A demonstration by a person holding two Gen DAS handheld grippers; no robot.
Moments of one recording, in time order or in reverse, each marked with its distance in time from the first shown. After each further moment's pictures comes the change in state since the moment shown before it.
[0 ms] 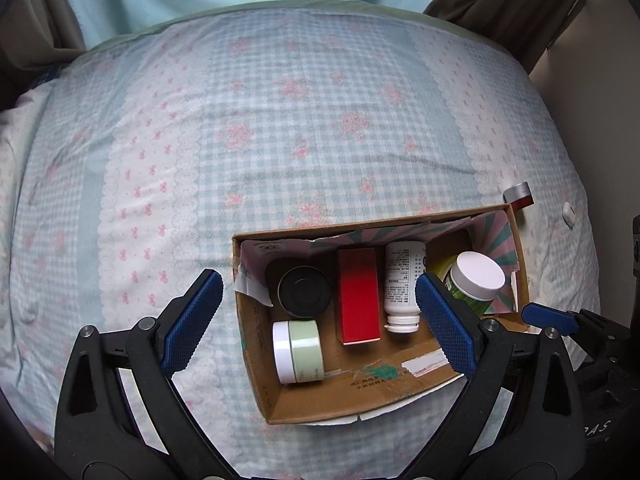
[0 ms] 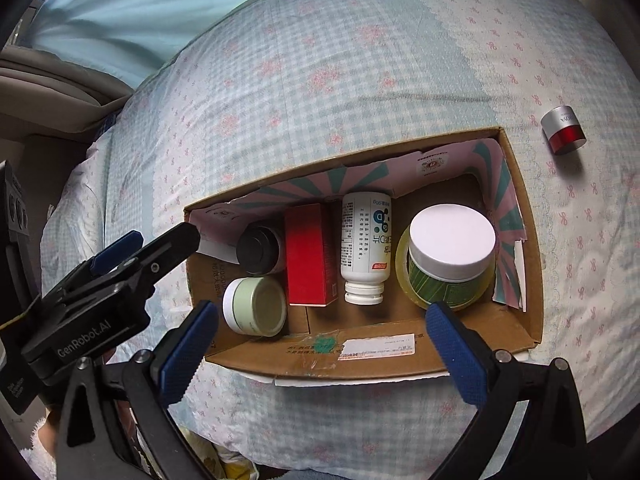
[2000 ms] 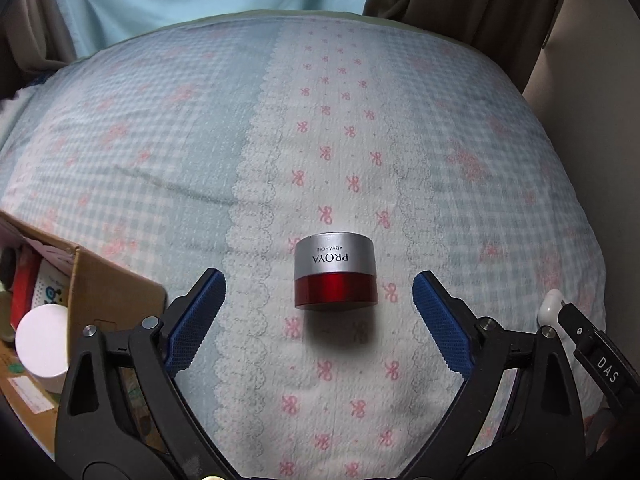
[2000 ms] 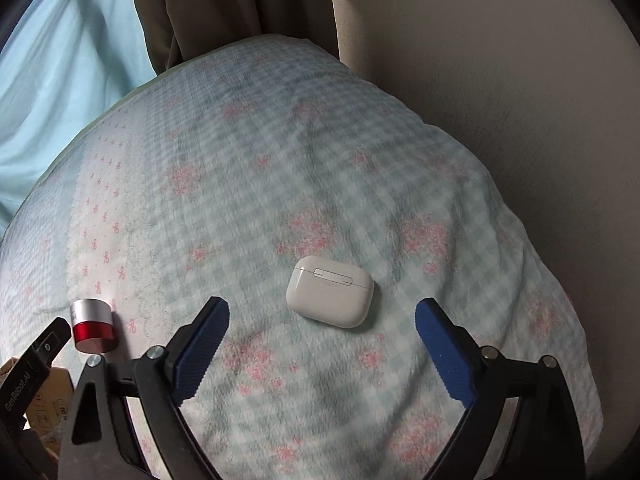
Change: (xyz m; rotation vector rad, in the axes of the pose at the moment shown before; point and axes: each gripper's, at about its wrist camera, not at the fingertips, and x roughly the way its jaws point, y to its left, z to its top) left arm 0.196 -0.369 0.017 -0.135 -0.200 0.104; right arm -0.063 -0.444 0.068 0.252 -0.436 -0.439
